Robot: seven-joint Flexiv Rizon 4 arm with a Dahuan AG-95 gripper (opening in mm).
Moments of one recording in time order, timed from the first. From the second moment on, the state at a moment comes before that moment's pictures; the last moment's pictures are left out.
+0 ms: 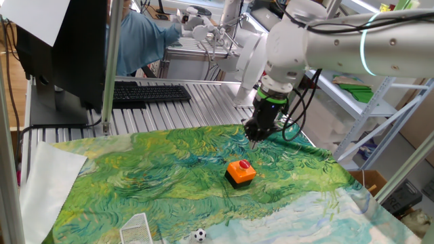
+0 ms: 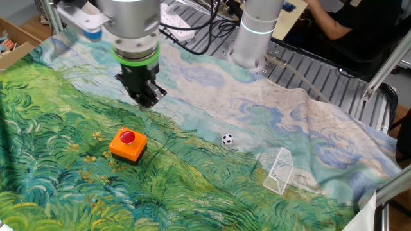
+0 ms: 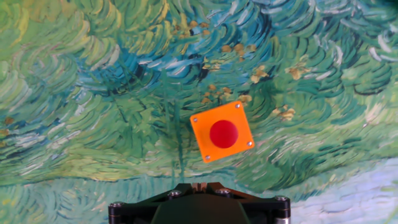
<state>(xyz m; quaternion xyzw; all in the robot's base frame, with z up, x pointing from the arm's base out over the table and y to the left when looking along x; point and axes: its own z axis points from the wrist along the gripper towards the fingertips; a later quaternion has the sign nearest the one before) 0.574 -0.081 0.197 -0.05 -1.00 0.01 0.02</state>
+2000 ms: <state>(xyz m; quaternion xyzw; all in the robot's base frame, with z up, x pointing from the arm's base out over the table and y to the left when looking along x) 0.594 -0.118 0.145 -0.03 -1.00 -0.01 0.02</state>
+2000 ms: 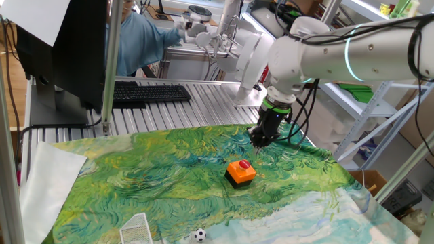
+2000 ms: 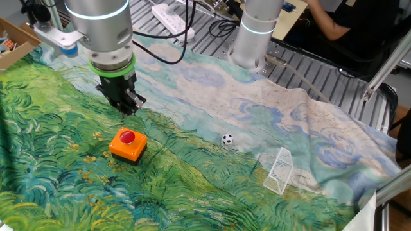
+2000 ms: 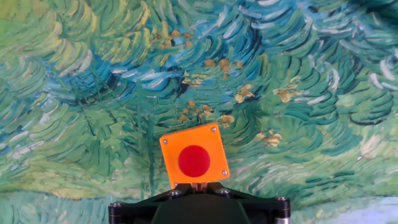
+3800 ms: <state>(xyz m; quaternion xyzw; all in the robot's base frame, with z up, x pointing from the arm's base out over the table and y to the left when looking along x) 0.604 -0.123 0.081 -0.05 -1.00 -0.05 -0.02</state>
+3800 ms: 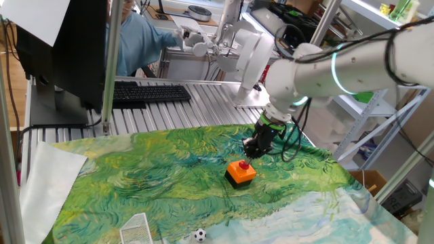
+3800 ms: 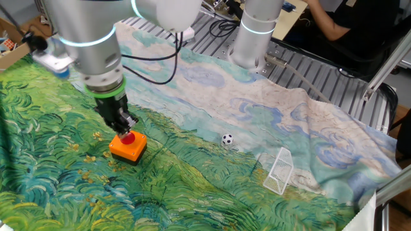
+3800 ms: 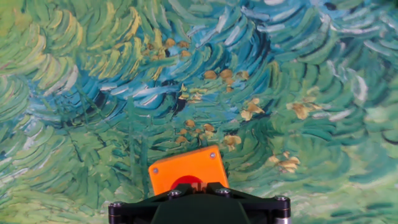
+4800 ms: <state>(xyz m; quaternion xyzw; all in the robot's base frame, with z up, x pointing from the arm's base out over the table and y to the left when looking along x) 0.609 -0.132 0.116 -0.05 -1.00 -0.03 0.01</state>
